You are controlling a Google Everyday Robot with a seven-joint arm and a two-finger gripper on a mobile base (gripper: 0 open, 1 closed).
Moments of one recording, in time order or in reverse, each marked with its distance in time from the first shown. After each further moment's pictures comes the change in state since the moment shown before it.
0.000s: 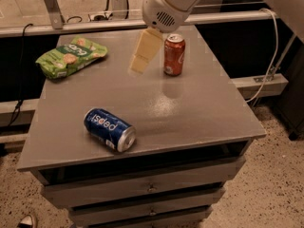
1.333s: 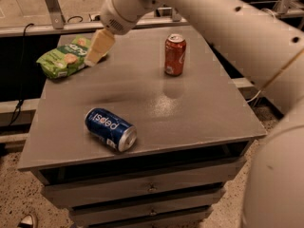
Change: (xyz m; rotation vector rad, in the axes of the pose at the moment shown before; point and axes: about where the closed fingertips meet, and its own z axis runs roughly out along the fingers) arm -0.074 -0.065 0.118 0.050 -0.181 0.025
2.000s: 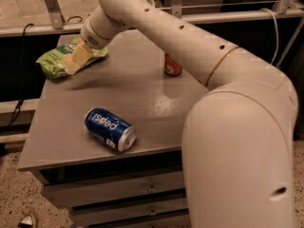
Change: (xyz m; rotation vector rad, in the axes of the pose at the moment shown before) arm -0.011 -0.005 0.119 -0.068 -0.034 0.108
